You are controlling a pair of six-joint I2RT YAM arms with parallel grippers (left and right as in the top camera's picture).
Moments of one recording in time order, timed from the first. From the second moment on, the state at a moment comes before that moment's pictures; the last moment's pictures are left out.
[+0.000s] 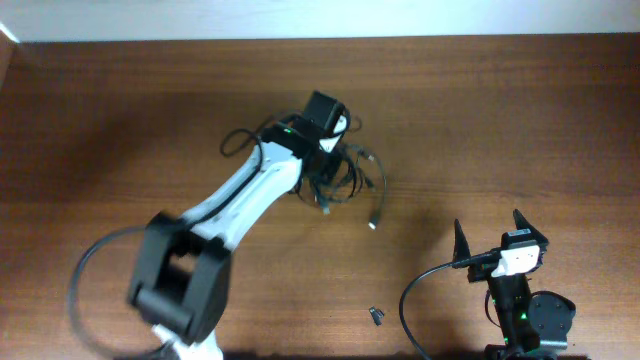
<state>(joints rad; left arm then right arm) -0.50 1.88 1.43 -0.69 -0.08 0.05 -0.08 0.01 0.01 -0.06 -0.21 -0.12</state>
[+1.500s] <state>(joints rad) -0.50 1.32 1.46 -0.92 0.27 0.90 -0.08 0.32 0.61 -0.43 -0.67 0.01</state>
